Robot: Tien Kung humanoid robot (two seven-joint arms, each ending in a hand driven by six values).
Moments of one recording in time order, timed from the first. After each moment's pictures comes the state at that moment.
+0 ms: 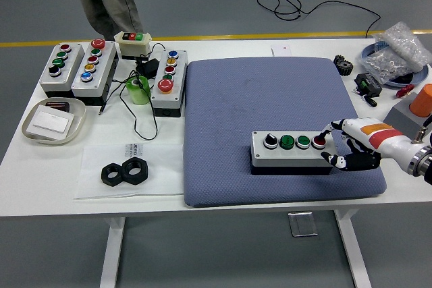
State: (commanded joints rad) left arm -0.12 0.15 -0.29 -0.21 -0.13 0.26 -0.08; right arm 0.49 -0.76 0.69 1.52 -1.69 -0.04 -0.01
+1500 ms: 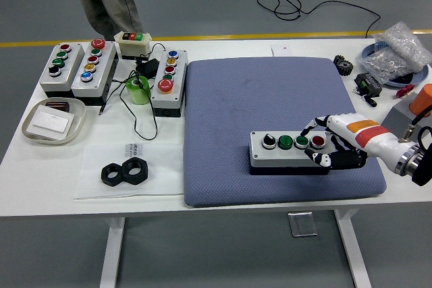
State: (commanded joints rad) left arm -0.12 0.15 -0.29 -0.21 -0.11 0.26 -0.08; right arm 0.48 -0.73 0.71 1.61 -1.71 -0.06 -0.03
